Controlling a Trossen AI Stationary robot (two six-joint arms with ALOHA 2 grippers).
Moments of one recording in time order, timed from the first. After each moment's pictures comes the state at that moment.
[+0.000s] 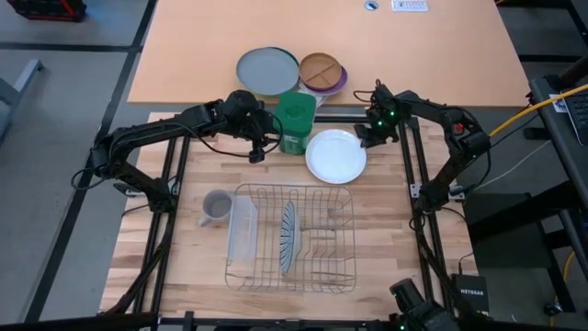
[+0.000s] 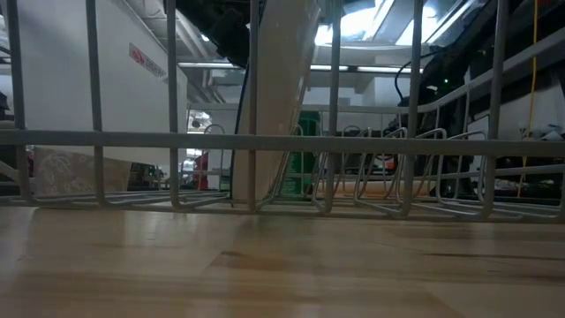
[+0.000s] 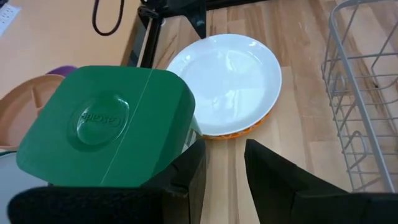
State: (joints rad) left arm 0.44 1.45 1.30 -0.52 0.13 0.43; right arm -1.09 1.68 1.06 -0.88 -0.49 0.29
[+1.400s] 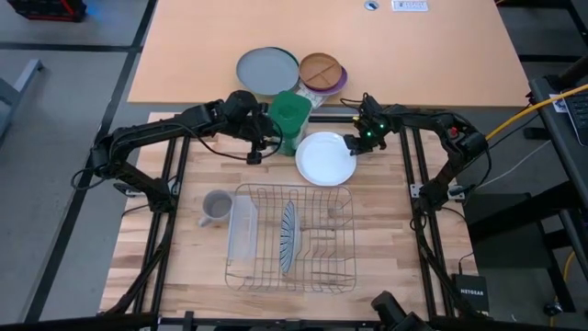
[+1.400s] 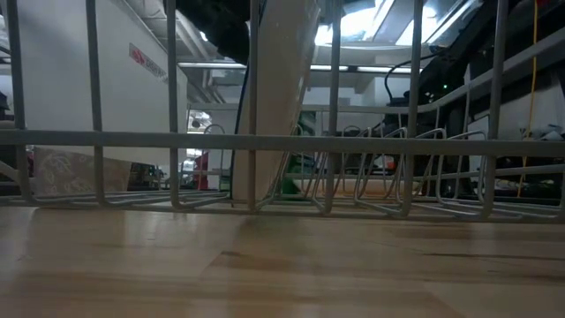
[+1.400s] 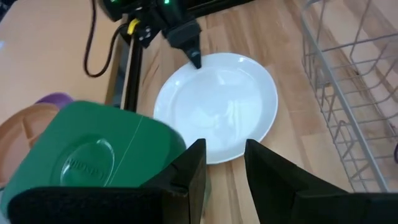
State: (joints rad) left arm 0.44 1.46 1.30 -0.52 0.20 0.55; right arm -0.93 1.68 0.93 -0.62 -0.49 0.37
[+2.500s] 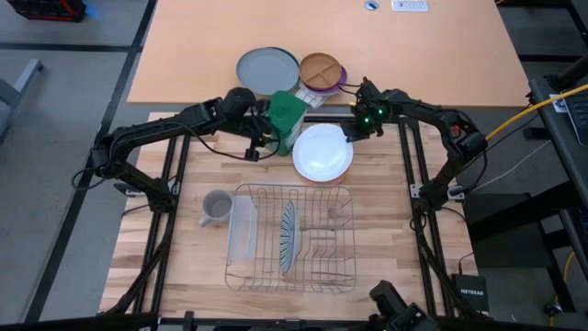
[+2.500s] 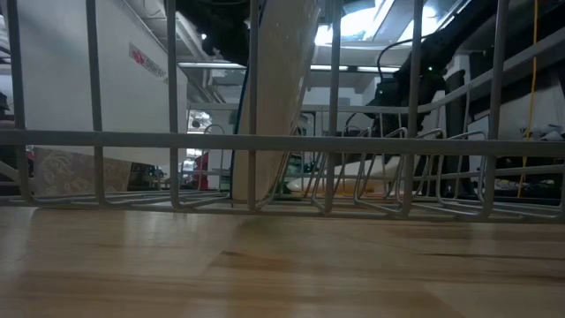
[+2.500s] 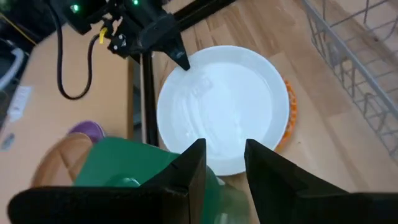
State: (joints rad) left arm 0.46 1.46 1.30 -0.49 0.20 0.78; right arm -0.94 1.68 1.16 -0.78 -0.51 0.36
